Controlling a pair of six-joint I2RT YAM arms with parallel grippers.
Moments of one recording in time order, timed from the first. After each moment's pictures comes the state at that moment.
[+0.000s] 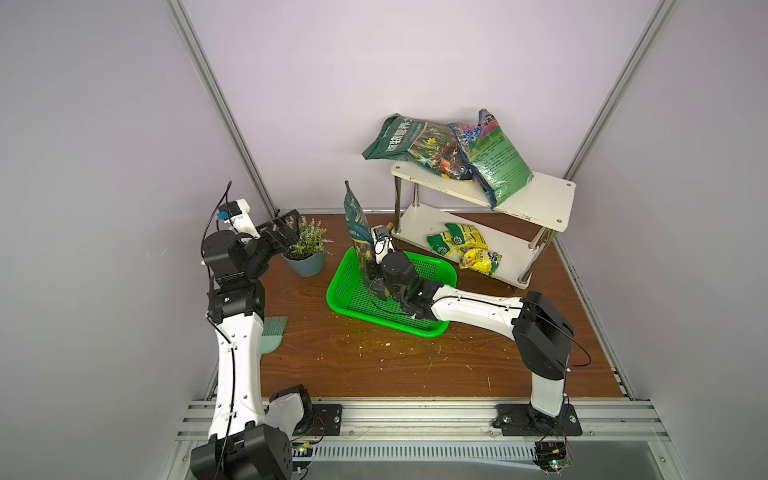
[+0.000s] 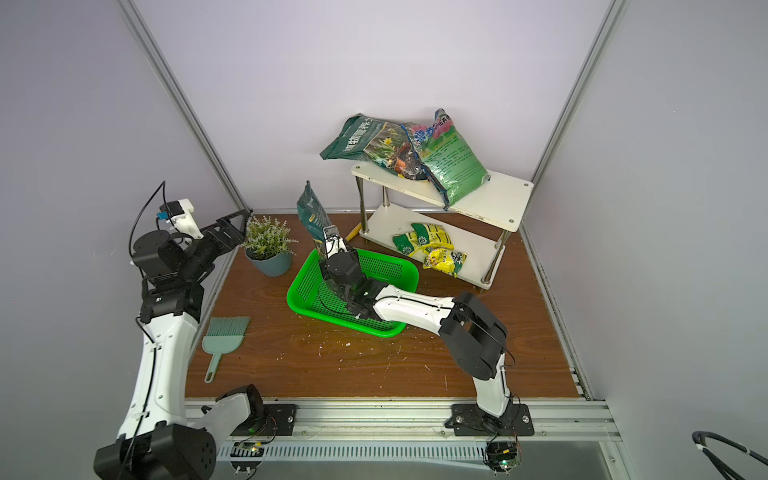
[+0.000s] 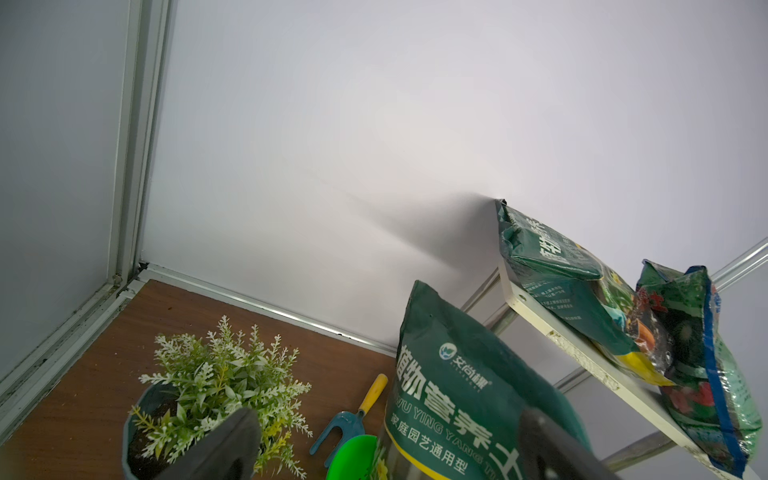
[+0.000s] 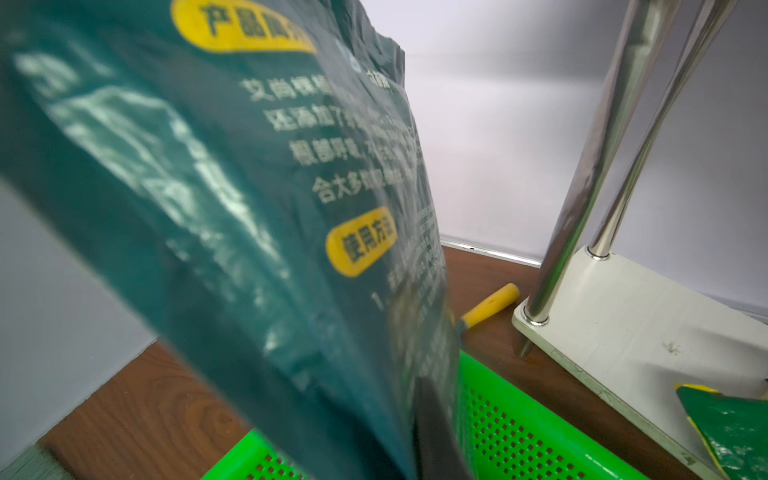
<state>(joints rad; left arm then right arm) 0.34 1.03 1.03 -0.06 0.54 -0.51 1.04 1.93 1.39 0.38 0.58 0.17</state>
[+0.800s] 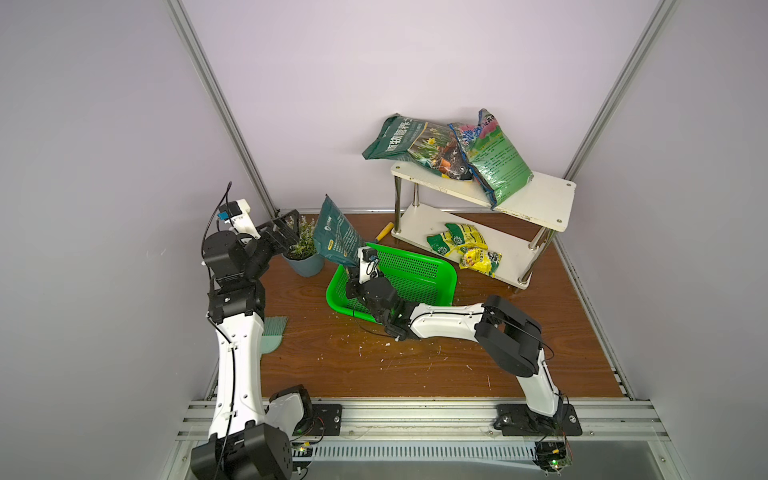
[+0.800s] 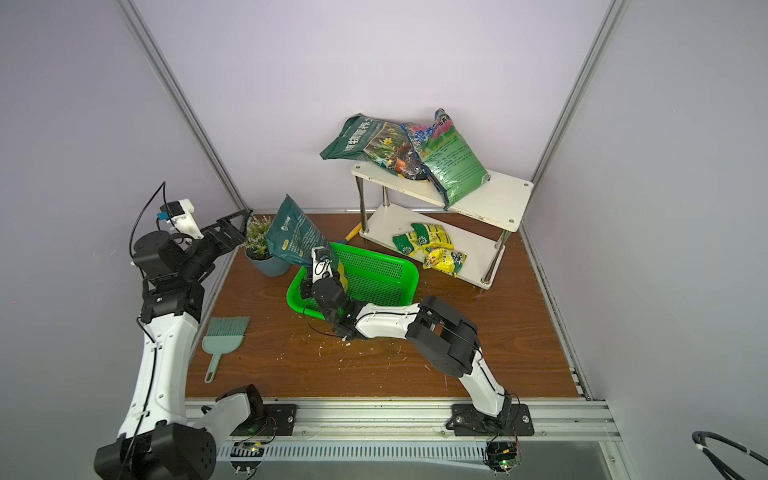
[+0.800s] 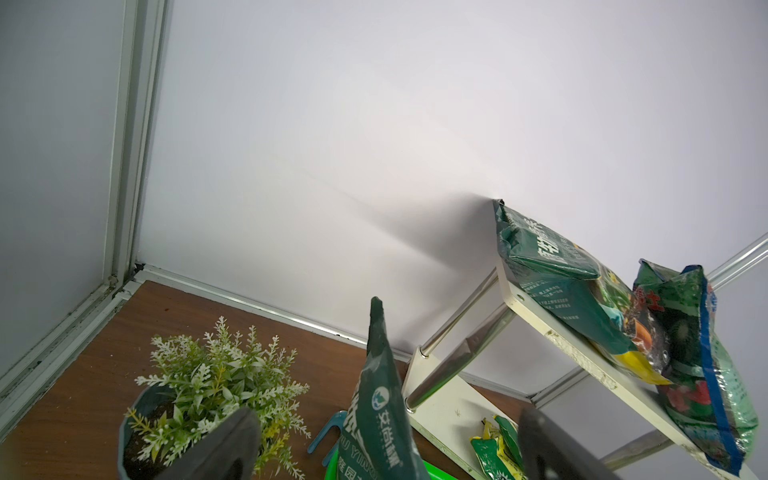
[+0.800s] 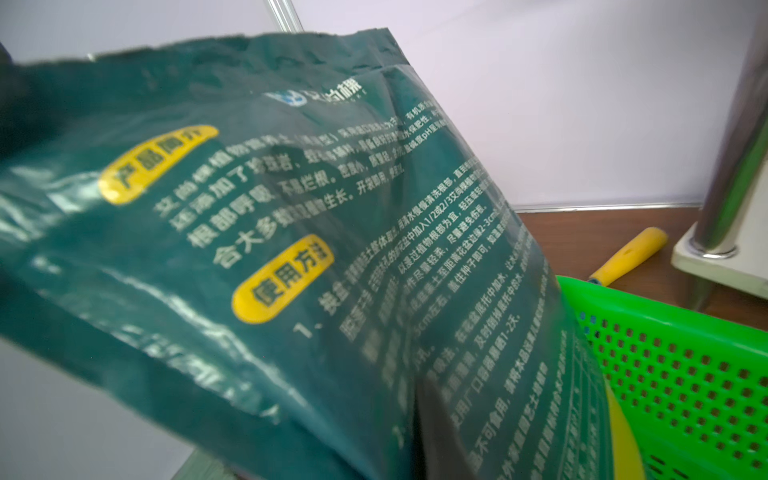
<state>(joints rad) 0.34 1.03 1.02 -0.04 0.54 -0.52 1.12 2.10 1.42 0.63 0.54 0.44</state>
